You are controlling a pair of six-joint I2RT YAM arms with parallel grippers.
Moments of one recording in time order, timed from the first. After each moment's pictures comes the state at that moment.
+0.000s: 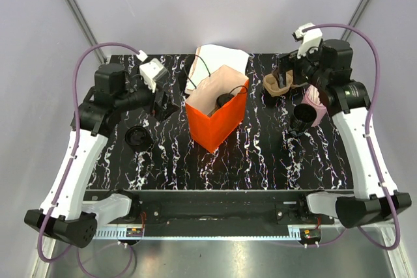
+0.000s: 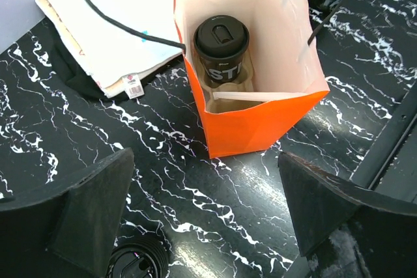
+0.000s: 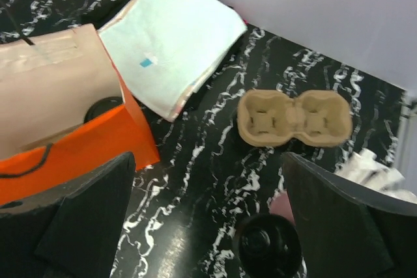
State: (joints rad) left arm -0.26 1.10 1.38 -0.76 0.56 0.27; right arm 0.18 1.26 1.56 -0.65 -0.19 -0.18
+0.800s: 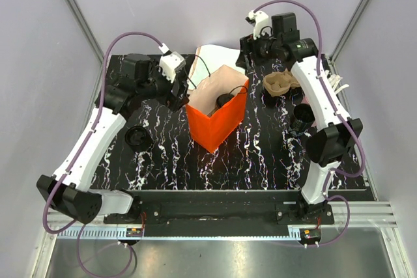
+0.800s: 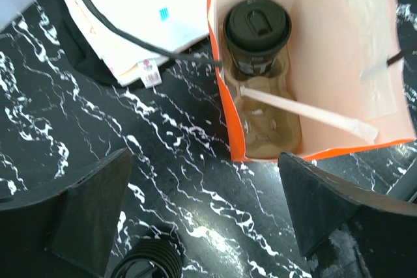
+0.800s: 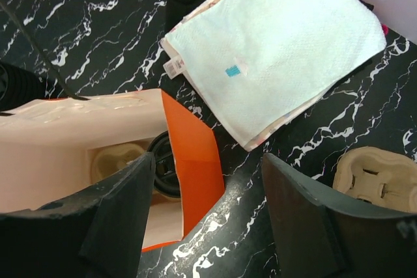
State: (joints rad) left arm -0.38 1.30 1.43 -0.72 0.35 0.26; right arm 0.29 1.88 2.10 -0.80 -0.42 -0.11
